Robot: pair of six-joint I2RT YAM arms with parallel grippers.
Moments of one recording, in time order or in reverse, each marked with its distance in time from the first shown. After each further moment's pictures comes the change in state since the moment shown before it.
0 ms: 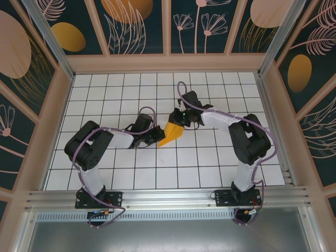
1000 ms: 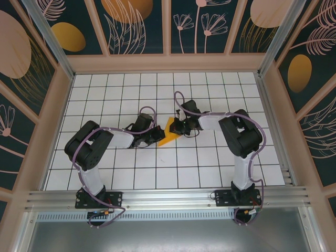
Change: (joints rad) left arm 0.000 0.002 0.011 -0.024 -0.002 0.013; right arm -0.031 0.121 -0.086 0.110 -0.130 -0.042
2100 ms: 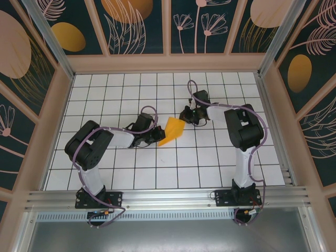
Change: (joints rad) left arm 0.000 0.003 0.011 -0.018 0.008 0.067; right arm -0.168 0.079 0.135 -0.040 0.053 -0.018
